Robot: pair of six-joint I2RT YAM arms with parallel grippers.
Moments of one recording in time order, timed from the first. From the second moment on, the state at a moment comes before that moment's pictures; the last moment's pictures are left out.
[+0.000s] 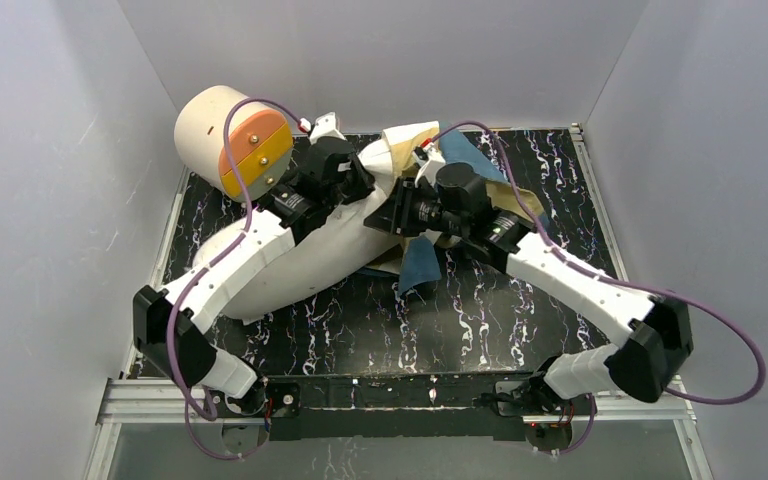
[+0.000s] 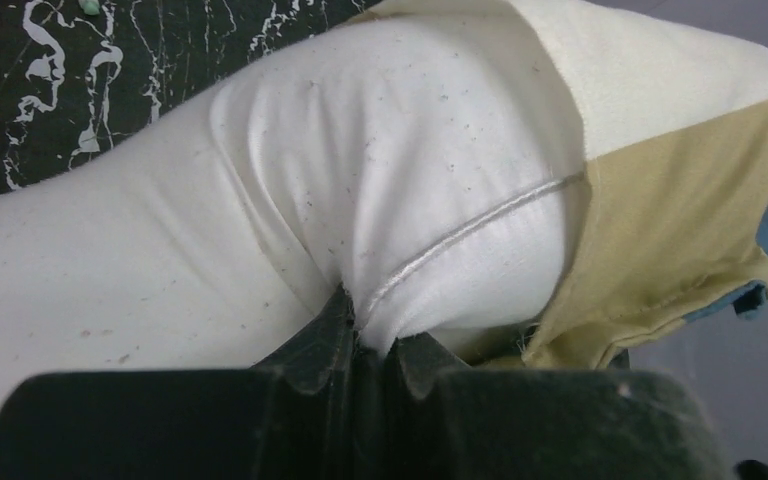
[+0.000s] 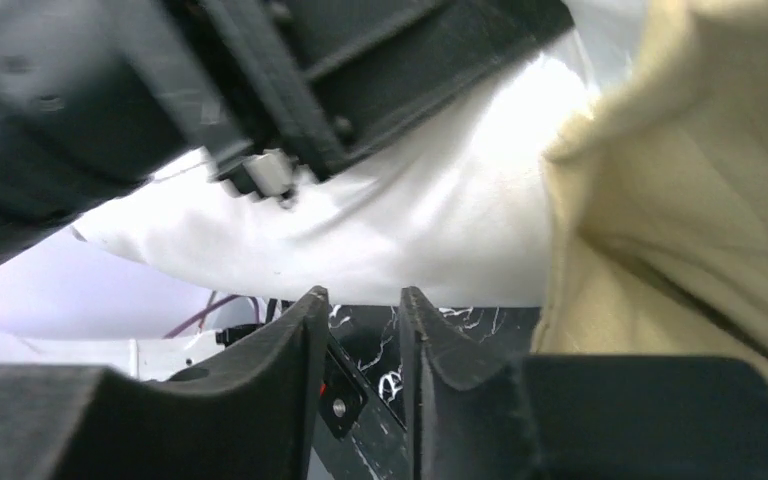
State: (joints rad) left arm -0.64 1.48 1.42 -0.43 -0.29 -0.72; right arm 0.80 1.38 1.18 -0.12 -0.26 0.75
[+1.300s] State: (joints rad) left arm -0.64 1.30 1.30 -0.29 0.07 -0.72; right arm 0.78 1.32 1.59 -0.72 0.20 0.46
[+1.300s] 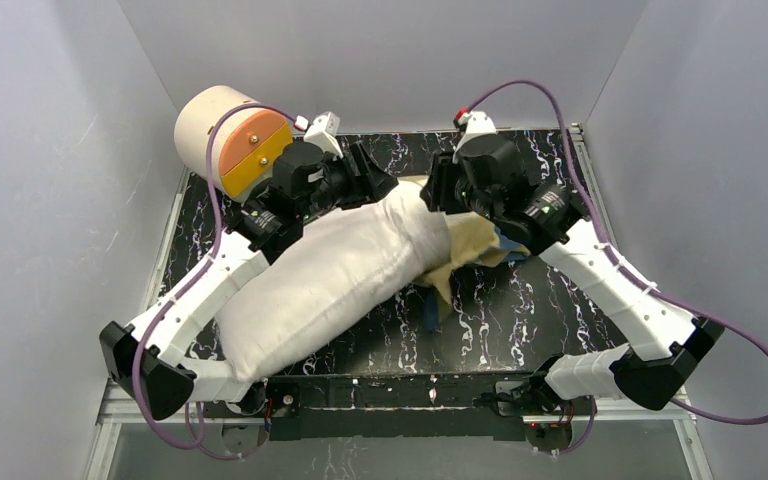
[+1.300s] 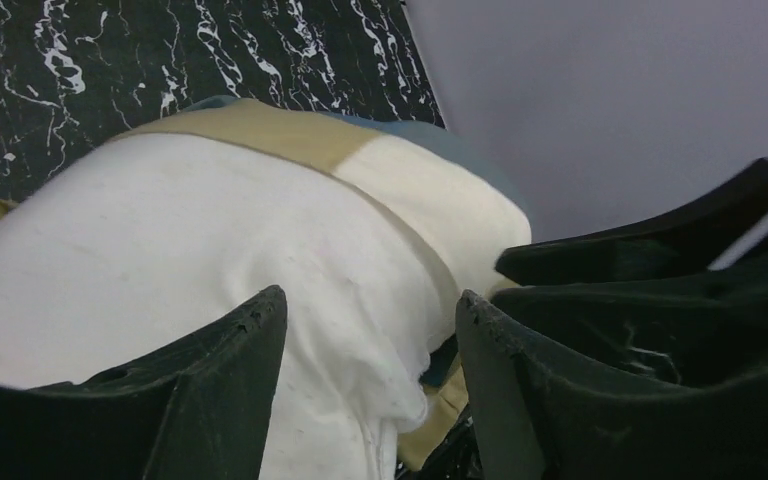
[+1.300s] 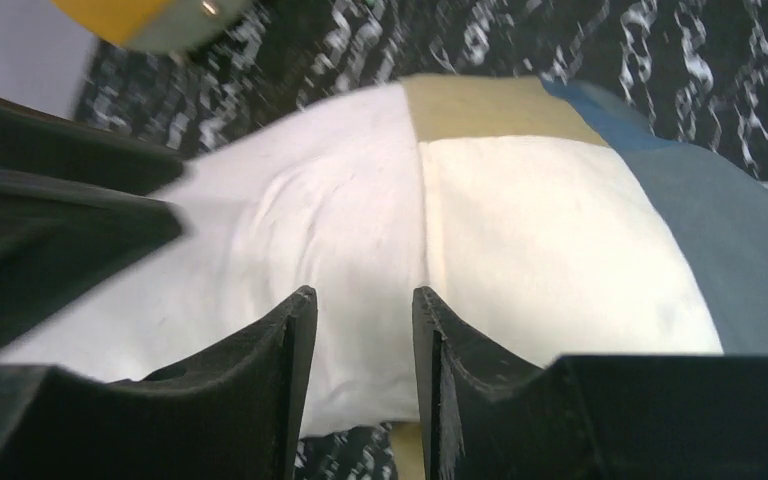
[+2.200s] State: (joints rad) left arm -0.84 1.36 1.08 -0.42 -0.03 -0.70; right arm 0.78 1.23 1.37 -1.06 0.36 0.42
